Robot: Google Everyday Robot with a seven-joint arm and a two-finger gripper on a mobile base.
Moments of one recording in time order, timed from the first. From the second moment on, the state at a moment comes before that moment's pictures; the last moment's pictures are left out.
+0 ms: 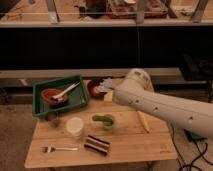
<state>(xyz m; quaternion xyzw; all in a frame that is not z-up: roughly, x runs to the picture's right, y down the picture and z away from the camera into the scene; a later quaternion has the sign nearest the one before) 0.073 0.049 0.705 -0.05 -0.10 -0.64 0.76</state>
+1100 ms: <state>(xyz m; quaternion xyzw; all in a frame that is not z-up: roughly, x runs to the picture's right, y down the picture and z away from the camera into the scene) 0.073 0.050 0.707 -0.06 -0.11 -0.65 0.75</state>
